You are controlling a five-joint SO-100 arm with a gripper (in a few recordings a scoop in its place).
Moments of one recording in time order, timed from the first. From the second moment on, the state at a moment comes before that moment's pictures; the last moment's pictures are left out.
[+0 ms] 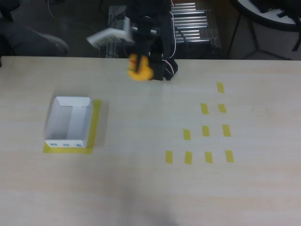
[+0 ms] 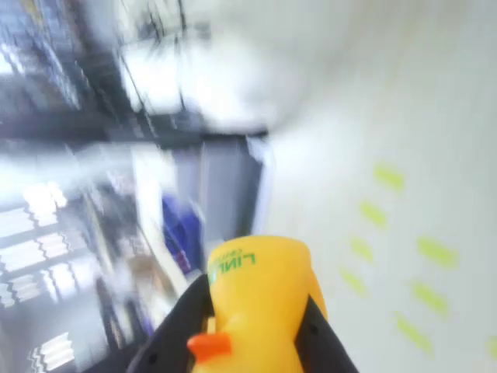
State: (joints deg) arm 12.9 123.8 70.6 85.5 -13.3
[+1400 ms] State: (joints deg) arm 51.7 74.9 91.6 38.7 -33.1
